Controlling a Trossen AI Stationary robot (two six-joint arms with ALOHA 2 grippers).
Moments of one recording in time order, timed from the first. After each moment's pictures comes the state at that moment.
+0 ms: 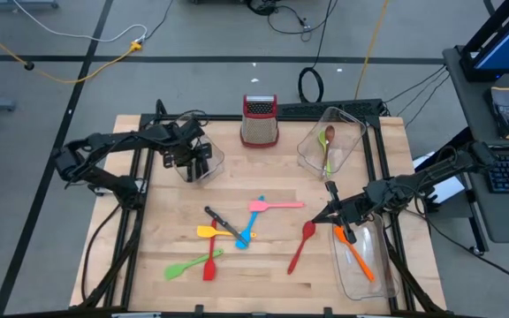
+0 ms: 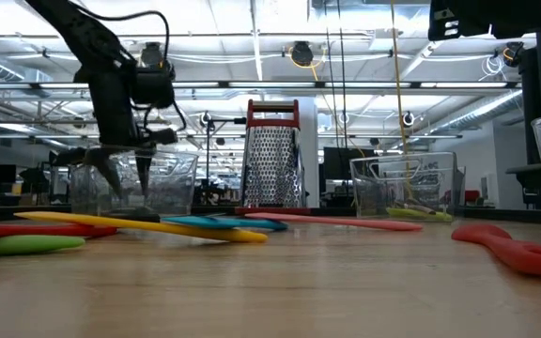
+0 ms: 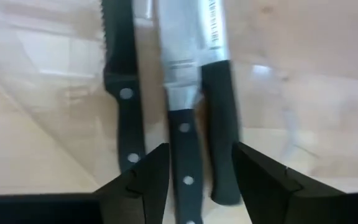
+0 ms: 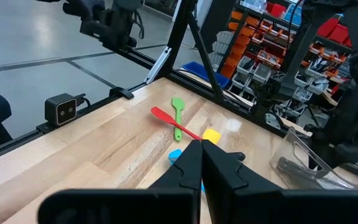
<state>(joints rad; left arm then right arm) 0.65 1.39 0.75 -0.63 0.09 -1.07 0.36 0.78 0.36 0.30 0.00 -0.32</state>
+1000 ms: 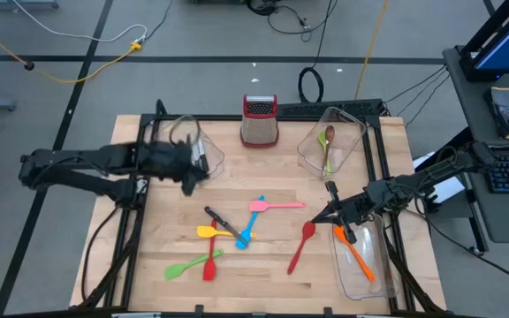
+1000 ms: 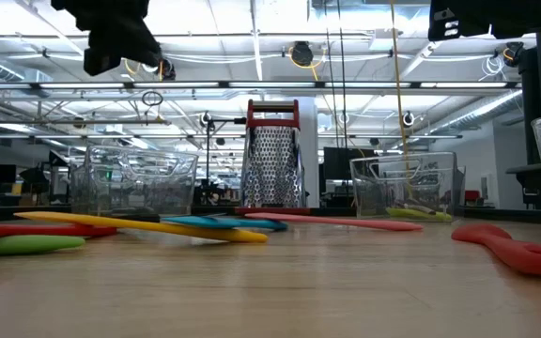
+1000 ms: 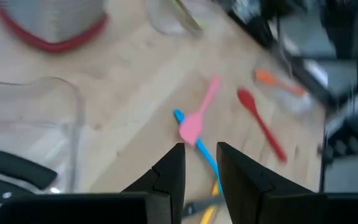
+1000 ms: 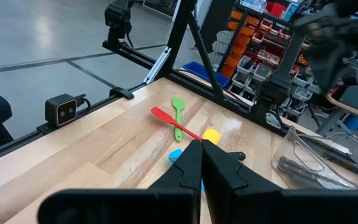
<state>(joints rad) 0.04 0.90 0.85 -0.57 -0.05 -0.66 0.36 0.78 0.36 0.30 0.00 -0.32</state>
